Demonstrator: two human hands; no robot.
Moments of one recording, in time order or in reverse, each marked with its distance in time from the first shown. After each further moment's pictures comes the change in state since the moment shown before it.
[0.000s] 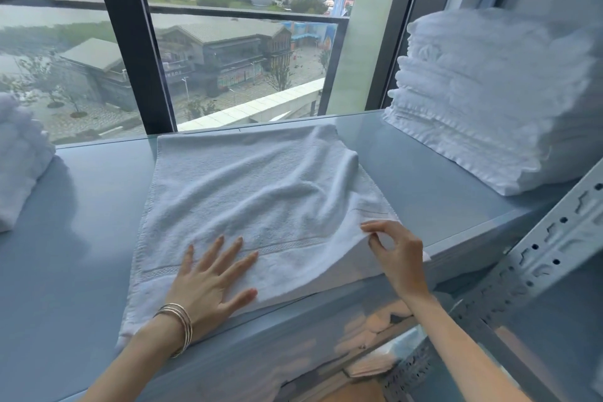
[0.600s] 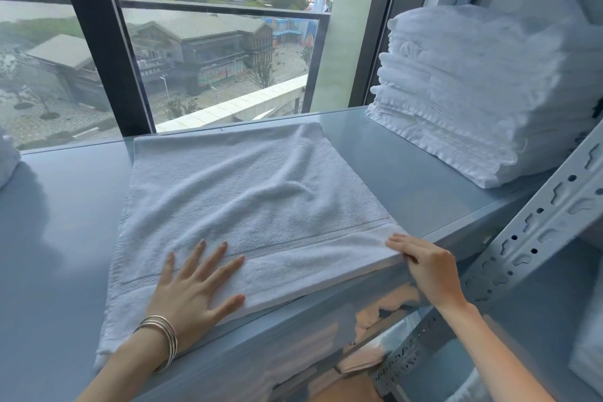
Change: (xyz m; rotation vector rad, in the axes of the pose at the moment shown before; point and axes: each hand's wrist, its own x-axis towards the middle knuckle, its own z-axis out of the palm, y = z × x) left_hand 0.000 0.002 -0.004 0.016 -0.095 -0.037; right_hand -0.018 0.052 -0.056 -0.378 -0.160 0.003
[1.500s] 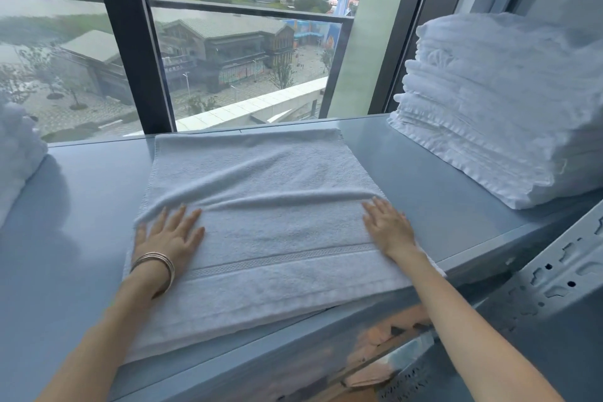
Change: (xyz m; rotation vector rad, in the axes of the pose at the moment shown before) left_hand 0.068 -0.069 -0.010 -0.222 -0.073 -0.457; right_hand 0.113 -0.029 0.073 -0.252 -0.489 0.194
